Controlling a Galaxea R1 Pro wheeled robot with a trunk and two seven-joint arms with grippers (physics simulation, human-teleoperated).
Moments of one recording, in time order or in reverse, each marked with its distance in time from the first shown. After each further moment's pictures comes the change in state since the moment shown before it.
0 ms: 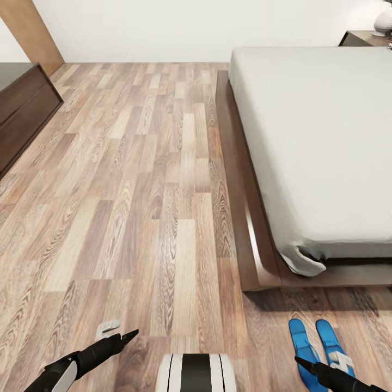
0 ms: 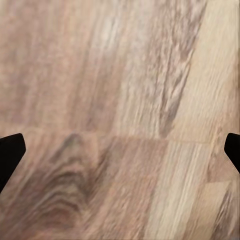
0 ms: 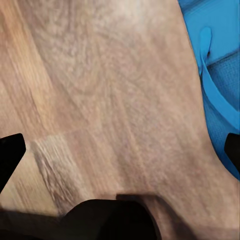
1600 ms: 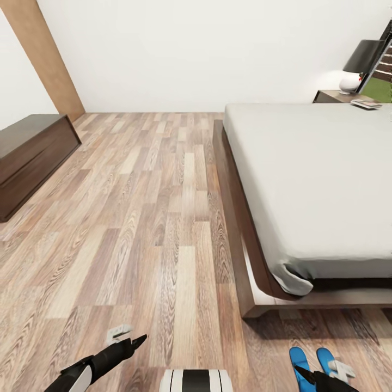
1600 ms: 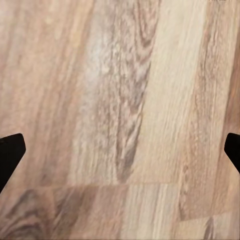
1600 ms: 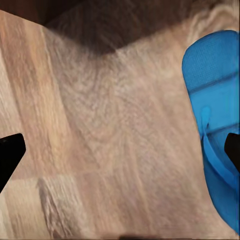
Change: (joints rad) left arm 0.000 -0.072 -0.013 0.036 -0.007 -0.036 0.130; right arm 0.000 0.016 0.007 0.079 0.007 -0.105 -0.118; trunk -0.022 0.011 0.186
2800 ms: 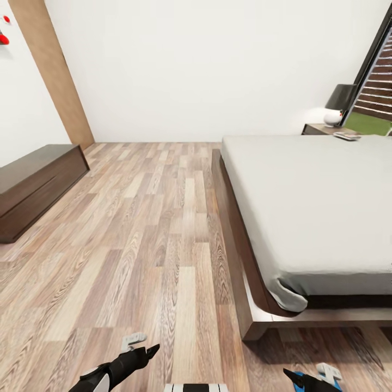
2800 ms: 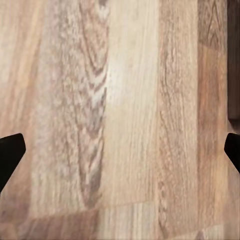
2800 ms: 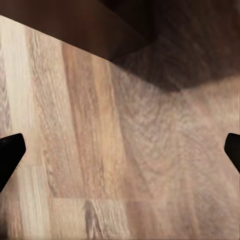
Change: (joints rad) left arm 0.000 -0.082 -0.059 0.055 -0.054 -0.082 0.094; right arm 0.000 0.048 0.008 0.020 0.009 -0.008 0.030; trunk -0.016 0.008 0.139
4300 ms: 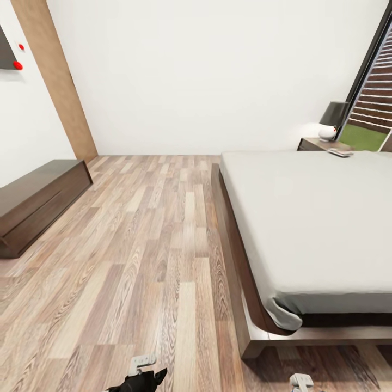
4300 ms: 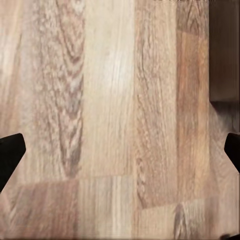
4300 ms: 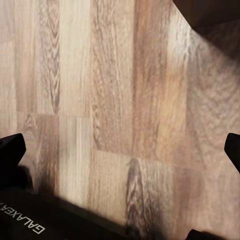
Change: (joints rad) left arm 0.000 -0.062 -0.060 0.179 -0.023 -0.134 0.074; right arm 0.000 0.102 -0.002 0.007 0.274 0.001 -0.003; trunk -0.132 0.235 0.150
